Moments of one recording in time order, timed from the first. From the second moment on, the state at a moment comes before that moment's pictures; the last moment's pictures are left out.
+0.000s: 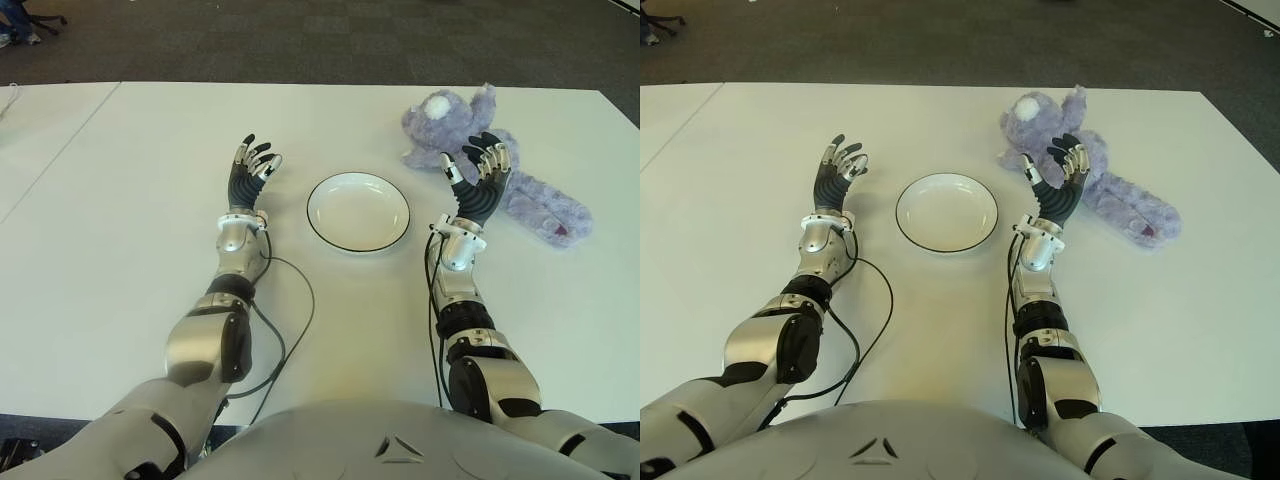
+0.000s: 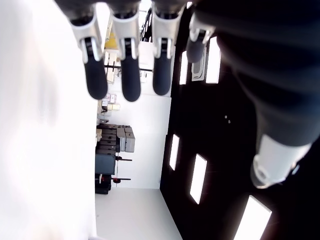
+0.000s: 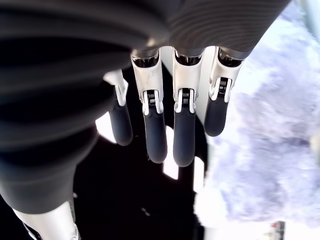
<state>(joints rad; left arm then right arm) -0.56 0.03 0.30 1.14 -0.06 -0.65 -0.08 -0.35 0.00 -0.17 0.67 -0.17 -0.77 -0.58</state>
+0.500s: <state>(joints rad) -0.55 0.03 0.30 1.14 -0.06 -0.64 -0.08 -0.28 0.03 -0.16 0.55 -0.20 -0.87 -0.69</state>
